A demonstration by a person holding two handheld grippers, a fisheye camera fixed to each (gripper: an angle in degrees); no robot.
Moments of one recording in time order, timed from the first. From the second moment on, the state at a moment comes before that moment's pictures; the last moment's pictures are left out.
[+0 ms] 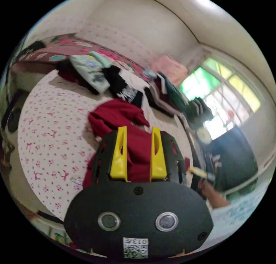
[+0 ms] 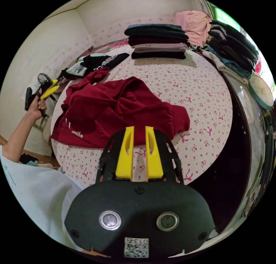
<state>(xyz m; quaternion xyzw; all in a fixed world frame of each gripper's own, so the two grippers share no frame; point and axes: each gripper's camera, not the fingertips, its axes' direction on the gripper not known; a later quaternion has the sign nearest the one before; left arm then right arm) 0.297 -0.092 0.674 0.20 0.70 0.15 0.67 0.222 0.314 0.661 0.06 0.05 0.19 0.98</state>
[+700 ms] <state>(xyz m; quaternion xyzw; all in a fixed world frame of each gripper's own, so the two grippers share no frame) 0.338 0.072 0.658 0.24 0.54 0.58 0.57 0.211 0.327 0.631 0.07 -0.16 0.04 0.98</state>
